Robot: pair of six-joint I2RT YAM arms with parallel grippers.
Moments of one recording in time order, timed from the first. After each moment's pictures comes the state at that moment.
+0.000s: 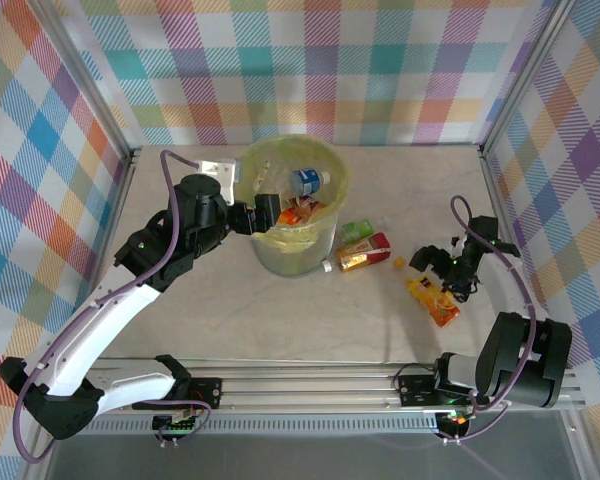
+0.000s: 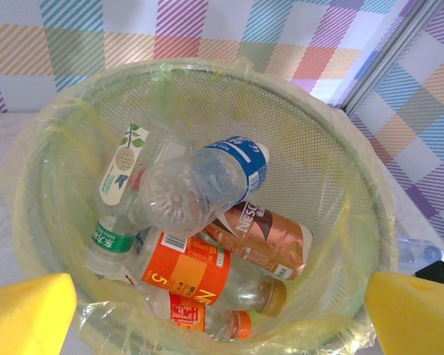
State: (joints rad) left arm -0.66 1.12 1.33 -0.62 -0.19 -0.37; right arm -0.20 1.26 0.79 -0.84 -0.37 0.36
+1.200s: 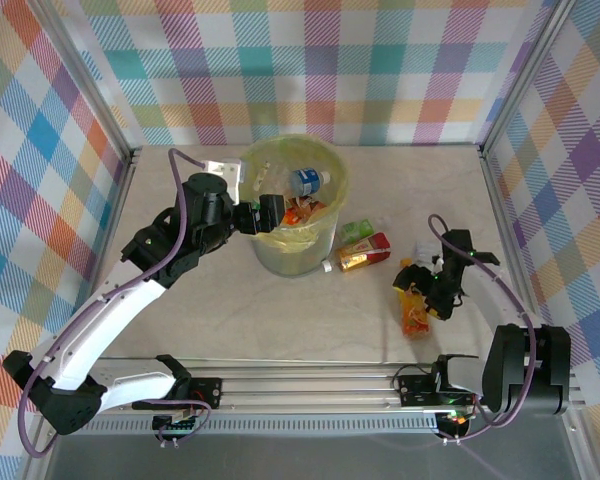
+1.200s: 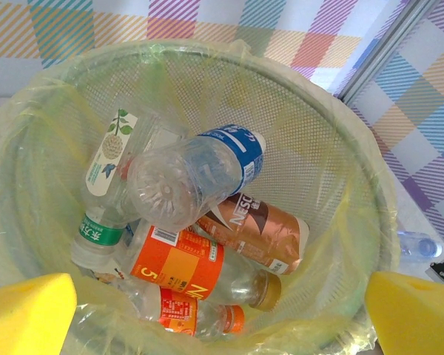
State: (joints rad) left arm -0.66 1.15 1.33 -0.62 -0.17 -0.39; right arm -0.01 1.22 0.68 -0.88 -0.33 0.51
